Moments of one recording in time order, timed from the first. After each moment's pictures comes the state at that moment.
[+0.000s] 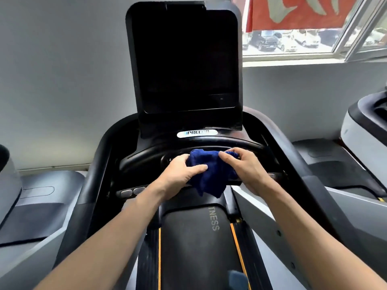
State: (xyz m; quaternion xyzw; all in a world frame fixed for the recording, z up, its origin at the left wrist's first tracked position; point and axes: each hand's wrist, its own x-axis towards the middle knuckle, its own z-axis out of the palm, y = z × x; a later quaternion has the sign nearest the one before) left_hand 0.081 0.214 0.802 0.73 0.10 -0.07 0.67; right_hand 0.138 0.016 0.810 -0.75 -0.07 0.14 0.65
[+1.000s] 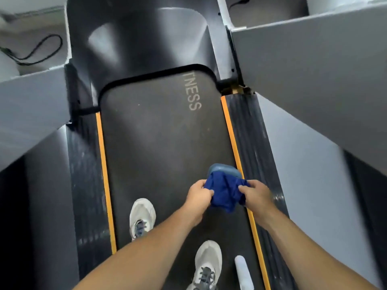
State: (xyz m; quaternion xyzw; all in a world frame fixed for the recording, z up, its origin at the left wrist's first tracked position) left_hand -0.027 -0.064 0.010 0.56 0.45 -0.33 0.61; right_hand 0.000 -0.231 0.002 -0.72 0.35 0.34 0.49
